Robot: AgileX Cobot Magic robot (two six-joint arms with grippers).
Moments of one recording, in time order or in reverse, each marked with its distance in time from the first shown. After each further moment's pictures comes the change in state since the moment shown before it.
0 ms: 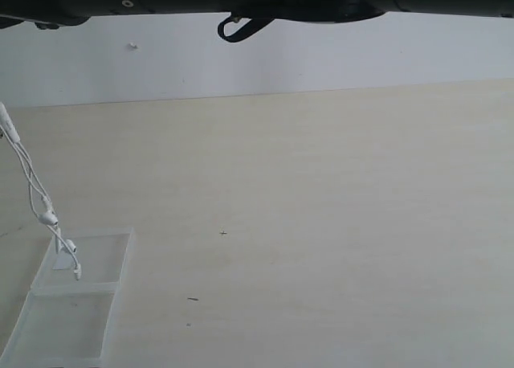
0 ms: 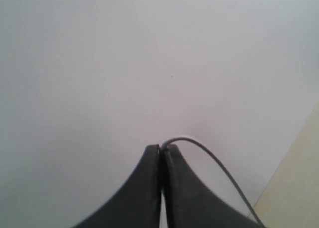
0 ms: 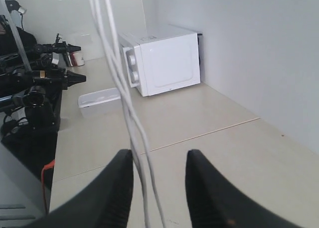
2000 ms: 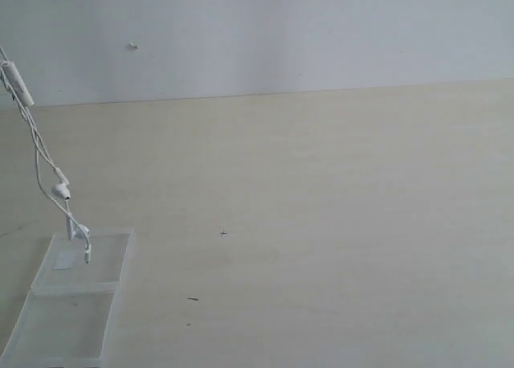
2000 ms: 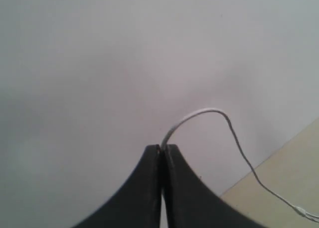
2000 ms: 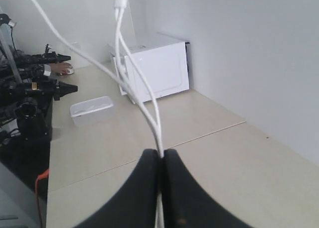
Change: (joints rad) left arm 0.000 -0.114 0.062 0.319 0.088 -0.293; right arm 0.000 -0.089 0.000 -0.154 -0.059 0.199
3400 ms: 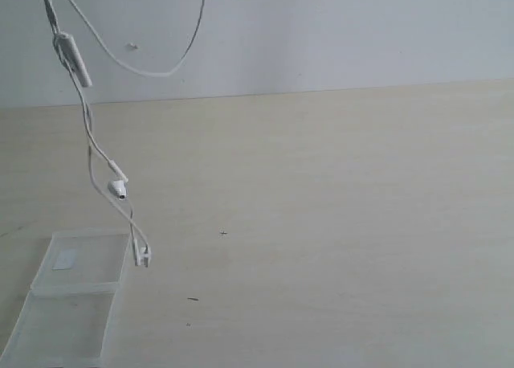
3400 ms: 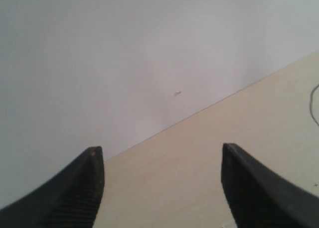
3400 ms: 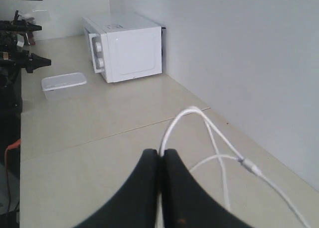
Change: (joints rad) left arm -0.075 -0.237 0.457 0.222 0.015 -0.232; right arm 0.000 -0.163 0.000 -0.650 0.021 0.527
